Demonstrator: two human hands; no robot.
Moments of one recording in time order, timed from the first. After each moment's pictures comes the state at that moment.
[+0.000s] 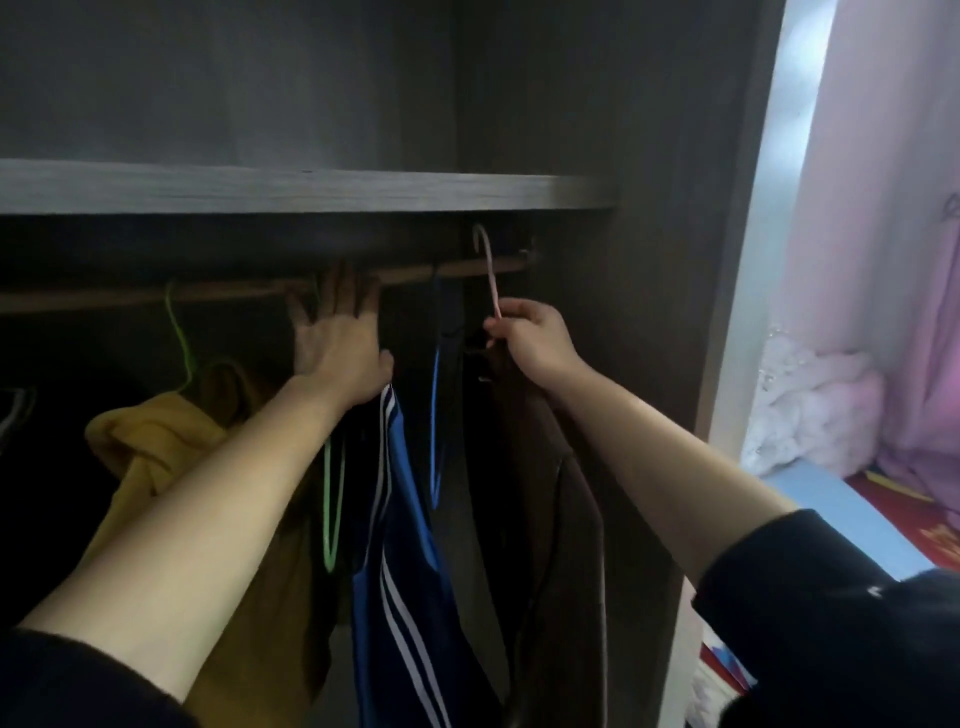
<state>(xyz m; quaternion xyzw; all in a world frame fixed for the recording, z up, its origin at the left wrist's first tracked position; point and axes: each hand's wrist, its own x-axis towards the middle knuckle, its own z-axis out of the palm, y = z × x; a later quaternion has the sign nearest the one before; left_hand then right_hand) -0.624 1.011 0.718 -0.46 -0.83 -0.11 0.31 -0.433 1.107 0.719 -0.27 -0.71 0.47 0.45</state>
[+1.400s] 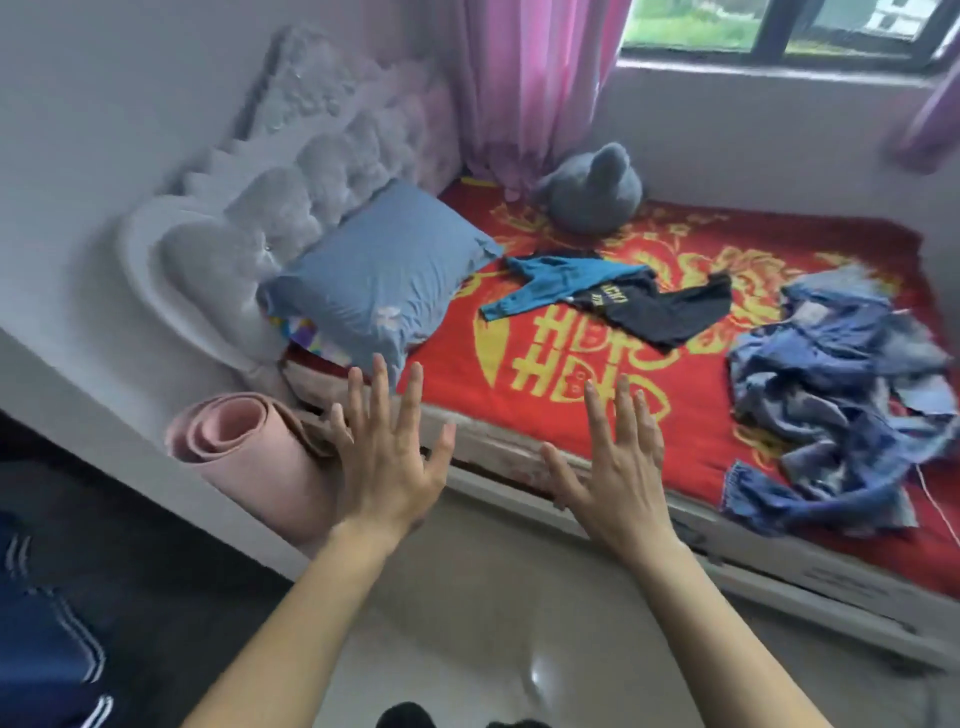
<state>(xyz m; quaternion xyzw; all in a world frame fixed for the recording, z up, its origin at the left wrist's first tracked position) -0.006 0.963 0.377 -0.77 -0.61 -0.20 -0.02 0.228 0.899 0.353 -0.75 -0.61 0.04 0.26</state>
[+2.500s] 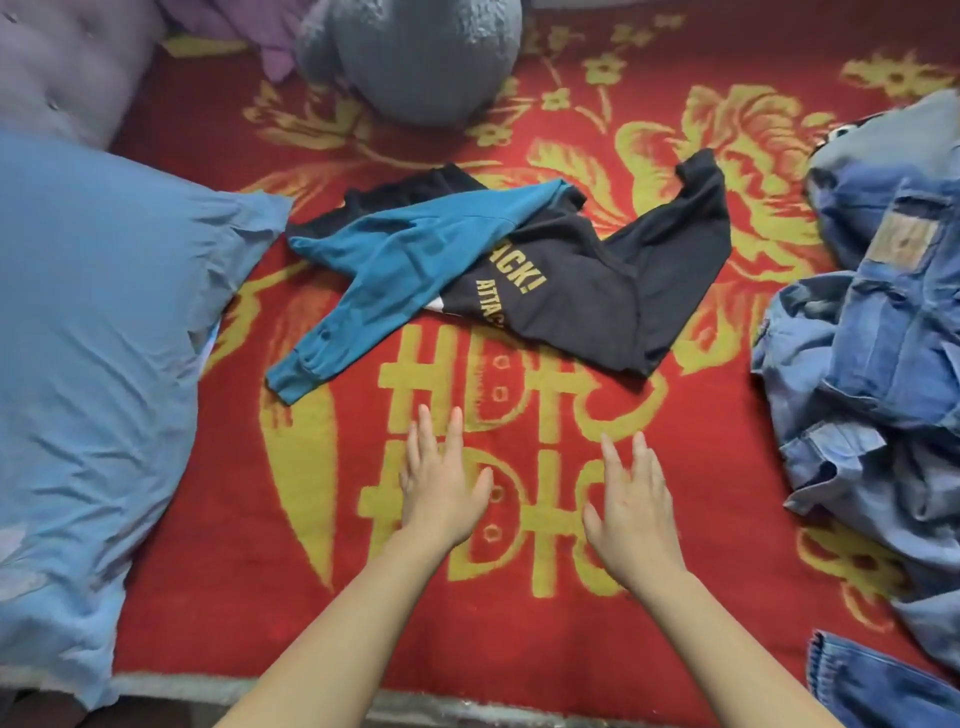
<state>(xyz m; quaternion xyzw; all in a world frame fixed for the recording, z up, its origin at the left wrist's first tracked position) 0.440 1.483 0.026 -0.79 -0.54 0.11 -0.27 0.601 1.338 0.010 -0.88 -0.40 0.24 0.05</state>
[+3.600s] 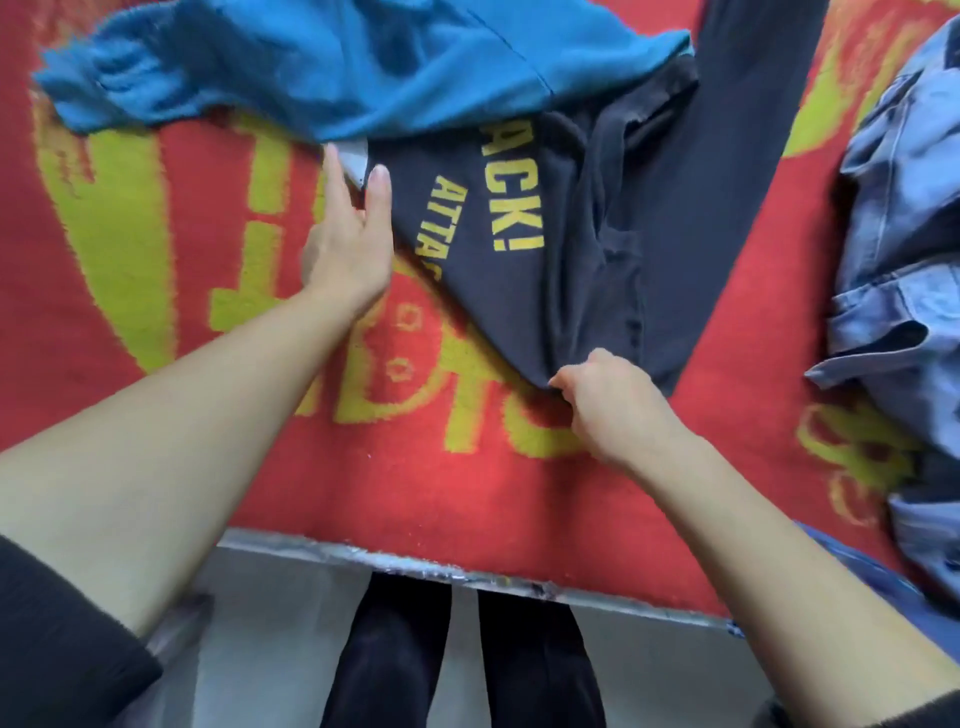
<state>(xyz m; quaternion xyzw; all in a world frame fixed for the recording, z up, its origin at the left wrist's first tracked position) 0.491 1.517 -0.114 -0.64 -0.68 -0.04 -0.35 0.658 1.309 -0.092 -0.73 -0.57 0.36 -0.12</state>
